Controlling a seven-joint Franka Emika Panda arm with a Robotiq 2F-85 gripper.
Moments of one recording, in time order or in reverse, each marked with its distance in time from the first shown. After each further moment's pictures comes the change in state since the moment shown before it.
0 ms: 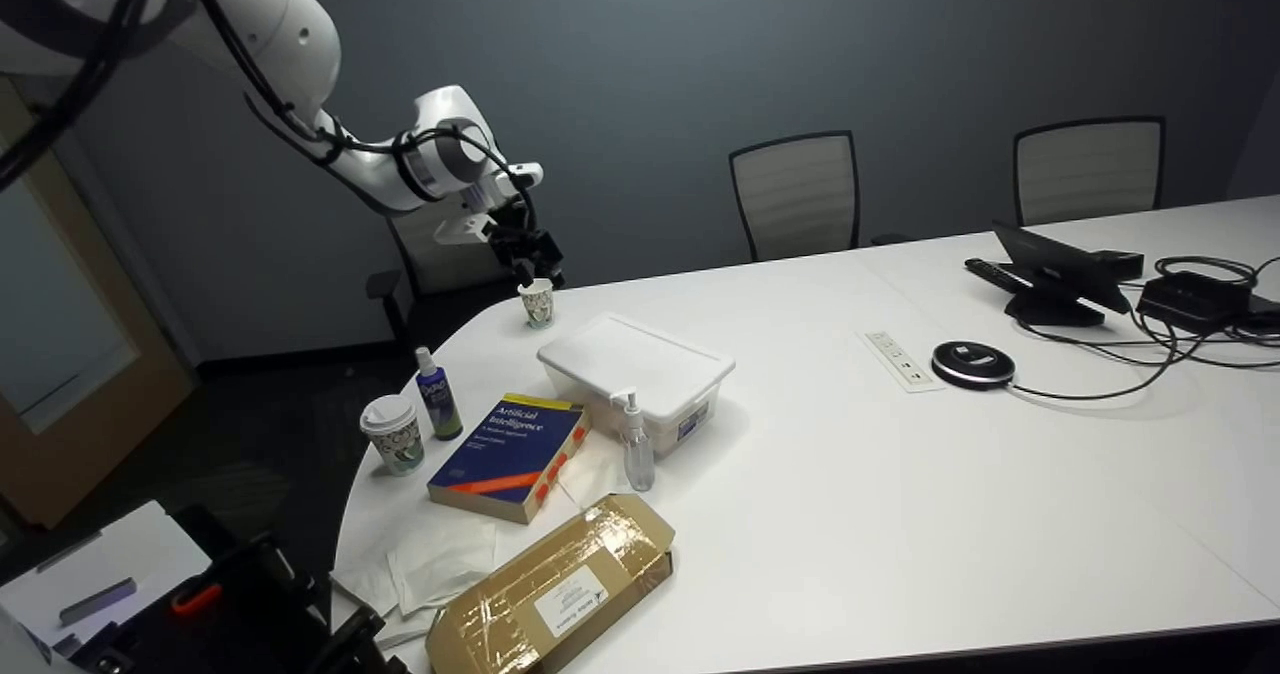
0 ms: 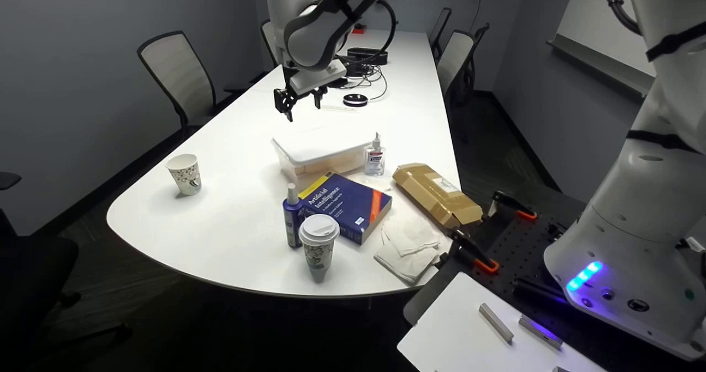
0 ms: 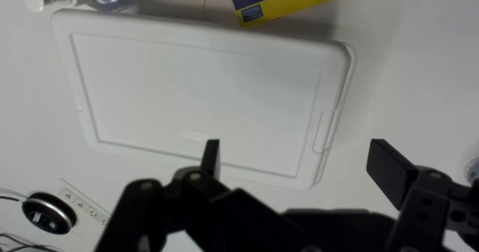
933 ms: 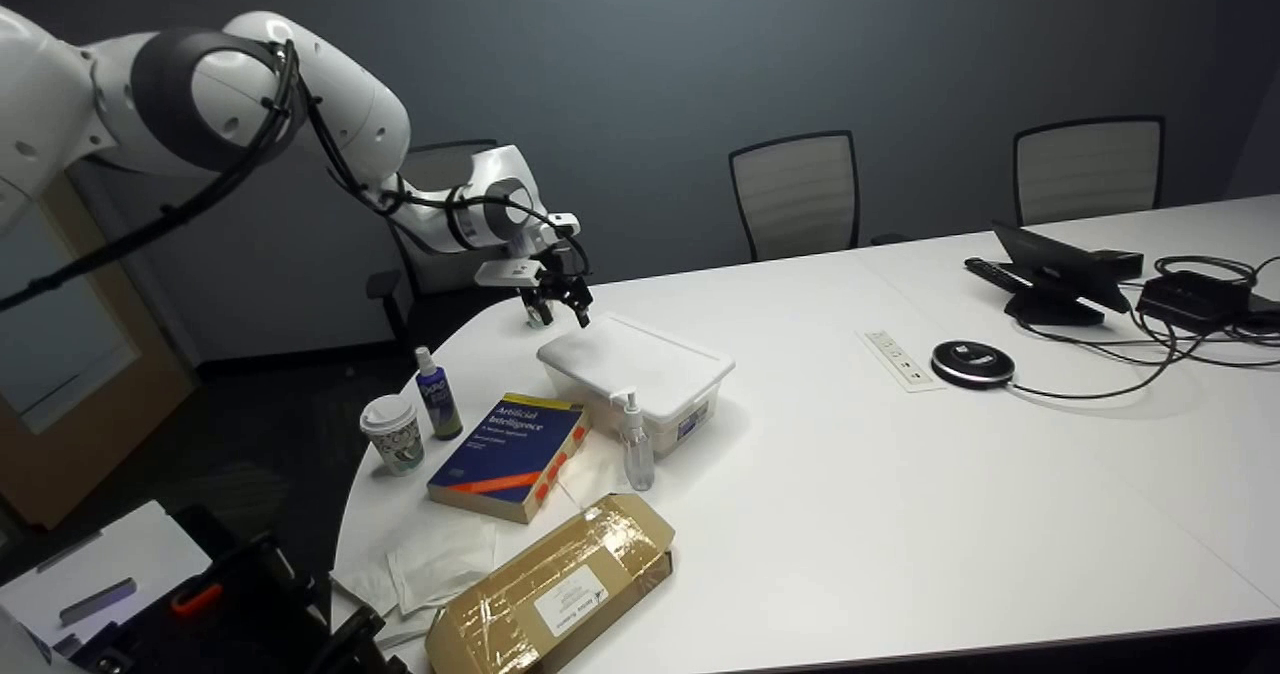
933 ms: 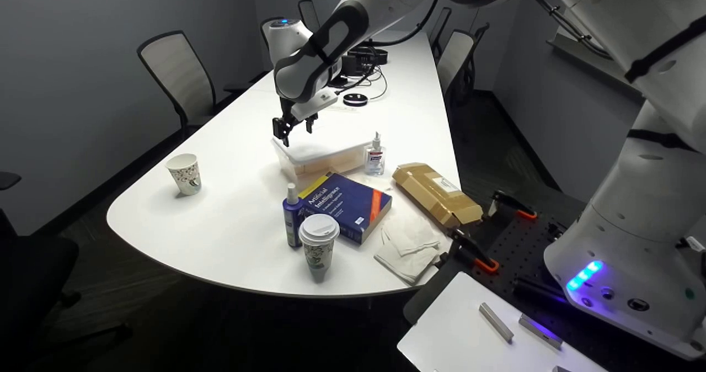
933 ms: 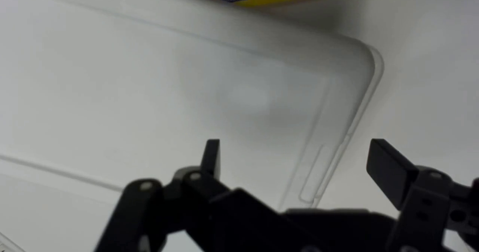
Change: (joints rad) arm -0.033 0.311 -0.002 0.293 0.156 0.006 -0.292
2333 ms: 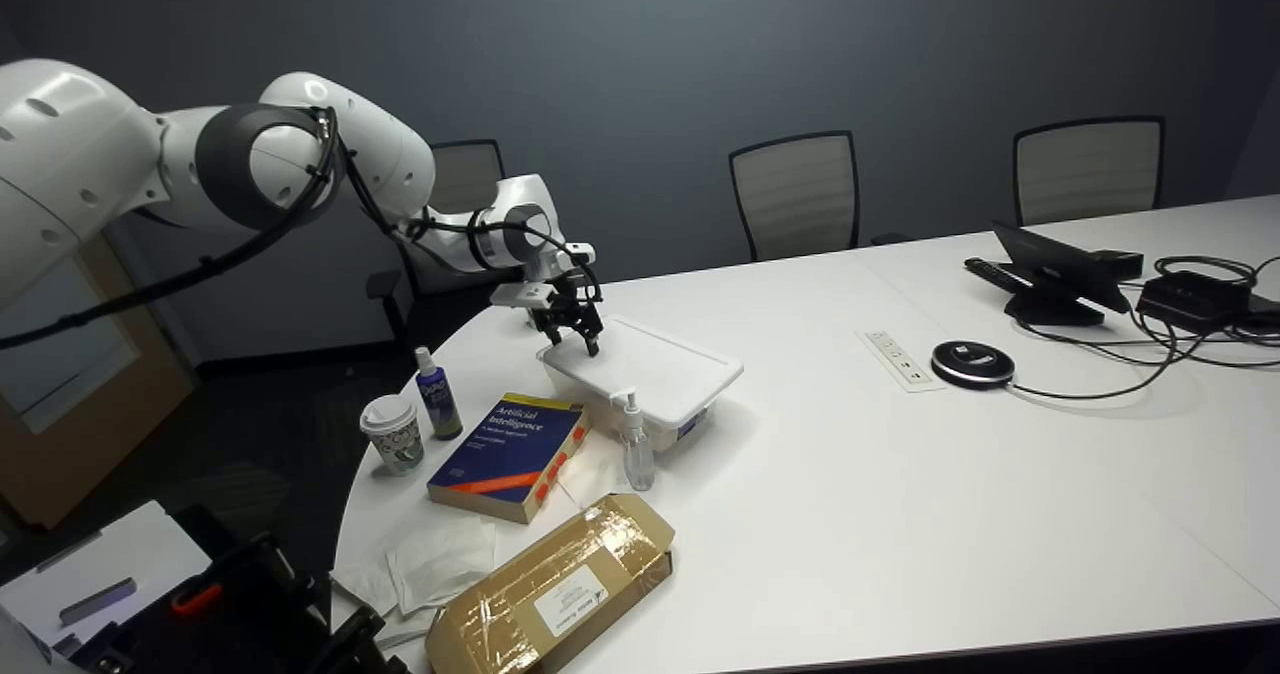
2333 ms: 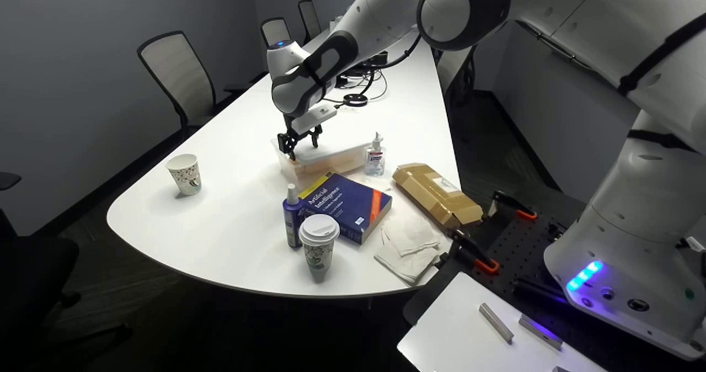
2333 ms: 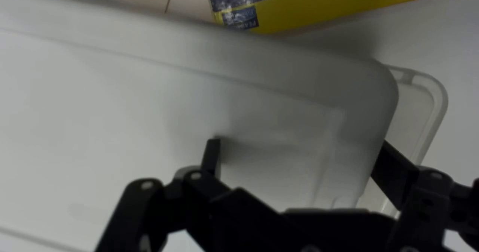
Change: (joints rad) arm -0.003 0.177 -0.018 0.215 0.037 -0.154 0.014
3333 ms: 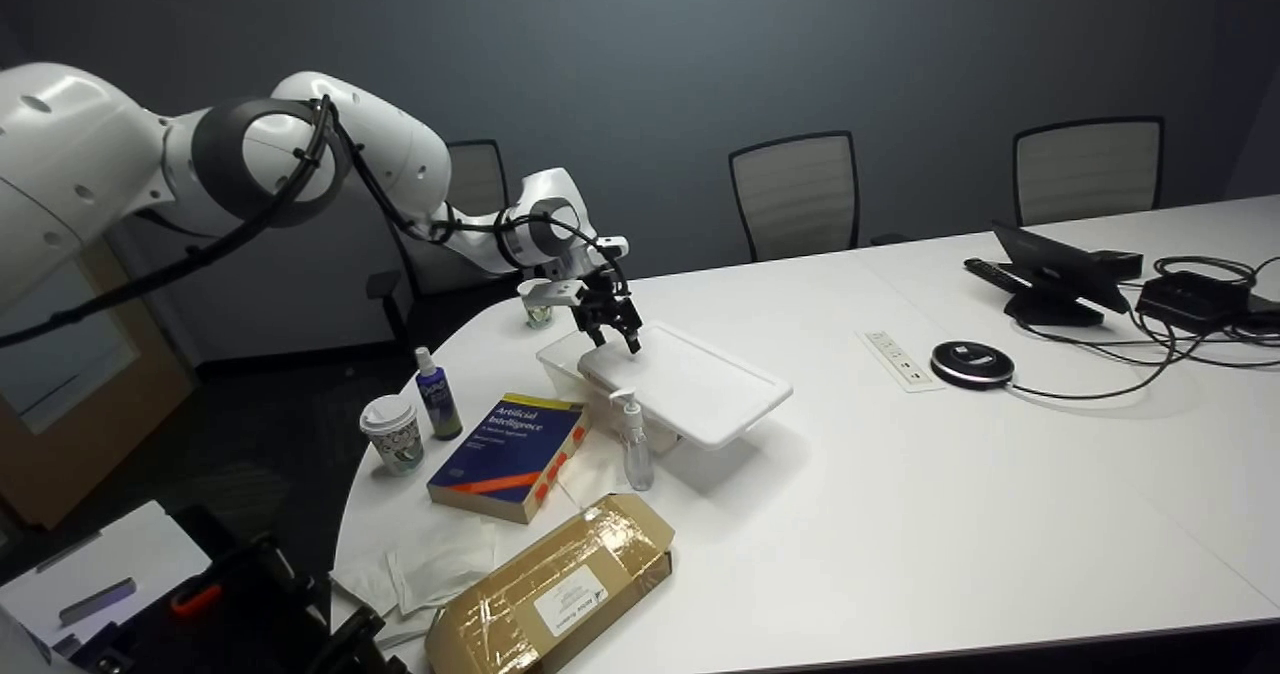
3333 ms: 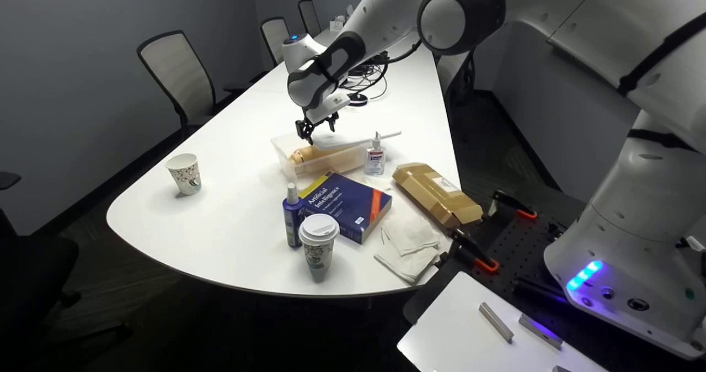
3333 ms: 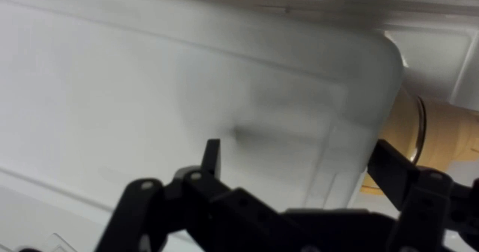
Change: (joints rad) arm -0.005 0.008 -0.134 0.028 -0.003 -0.003 0.060
